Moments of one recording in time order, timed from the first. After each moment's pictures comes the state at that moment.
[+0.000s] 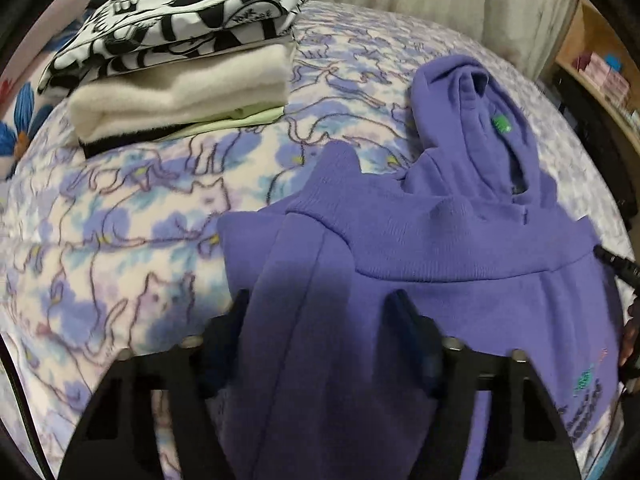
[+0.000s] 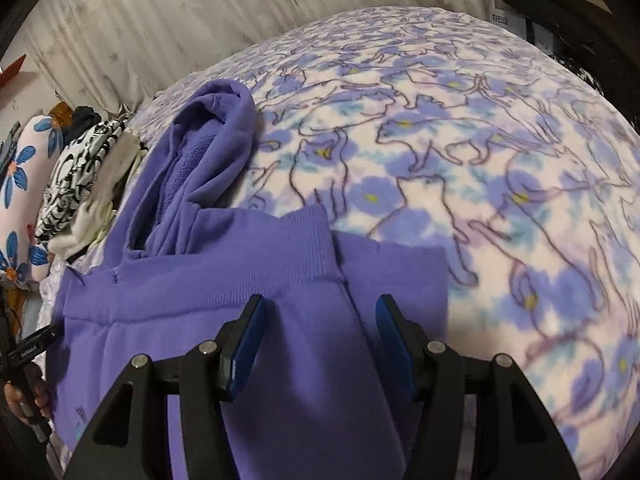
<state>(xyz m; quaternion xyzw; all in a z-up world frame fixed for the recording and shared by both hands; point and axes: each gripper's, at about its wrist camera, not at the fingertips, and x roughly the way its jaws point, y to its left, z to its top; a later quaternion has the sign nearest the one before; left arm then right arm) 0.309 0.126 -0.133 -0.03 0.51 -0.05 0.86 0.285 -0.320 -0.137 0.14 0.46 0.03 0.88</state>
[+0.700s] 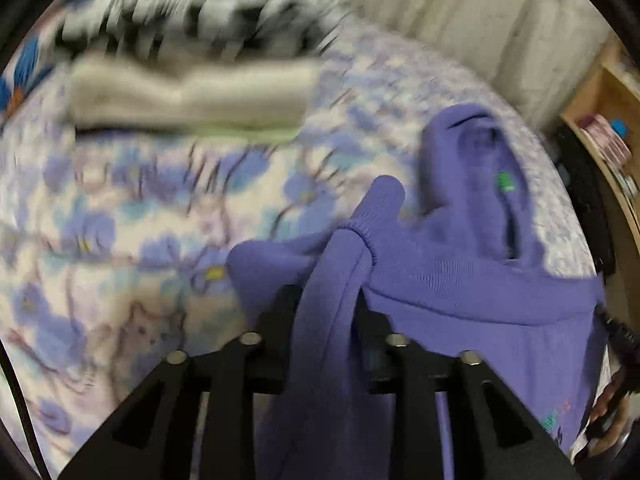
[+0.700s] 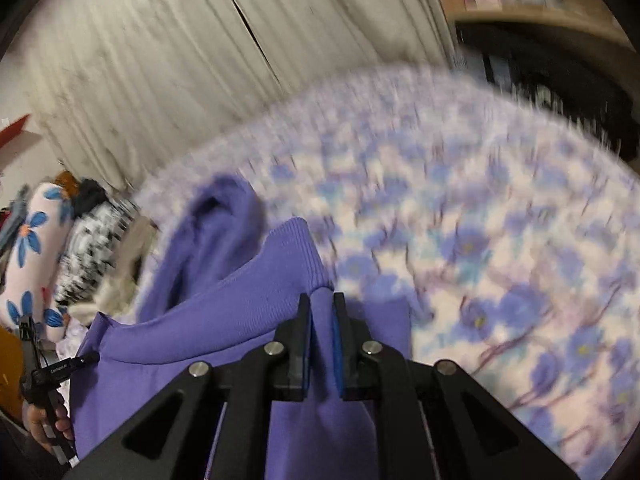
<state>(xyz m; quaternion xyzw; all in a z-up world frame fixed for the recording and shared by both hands) 0.342 0.153 -0.140 -0.15 0.50 -0.06 0.85 0.260 -0.345 -0.112 0.20 0.41 -0.03 0.89</state>
